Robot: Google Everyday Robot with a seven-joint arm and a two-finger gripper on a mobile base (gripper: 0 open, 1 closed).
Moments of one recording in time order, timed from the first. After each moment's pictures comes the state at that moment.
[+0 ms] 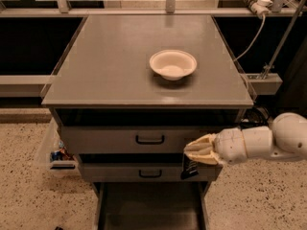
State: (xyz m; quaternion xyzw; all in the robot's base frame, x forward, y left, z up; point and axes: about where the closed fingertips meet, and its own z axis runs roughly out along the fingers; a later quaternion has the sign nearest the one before) arm 0.472 -0.125 0.695 -0.59 0.61 0.31 0.44
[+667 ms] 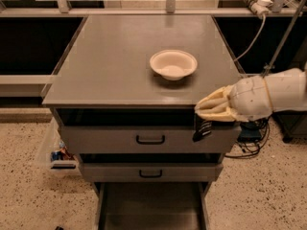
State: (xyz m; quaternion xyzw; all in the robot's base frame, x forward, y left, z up) arm 0.500 -0.141 0.841 -0.67 0.56 0.20 0.45
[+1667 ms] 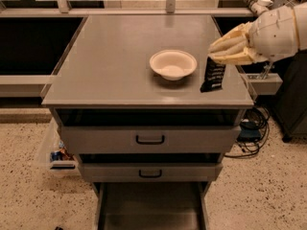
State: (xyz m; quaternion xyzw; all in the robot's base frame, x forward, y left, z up) arm 0.554 -0.165 0.973 -0.68 0.54 0.12 0.48
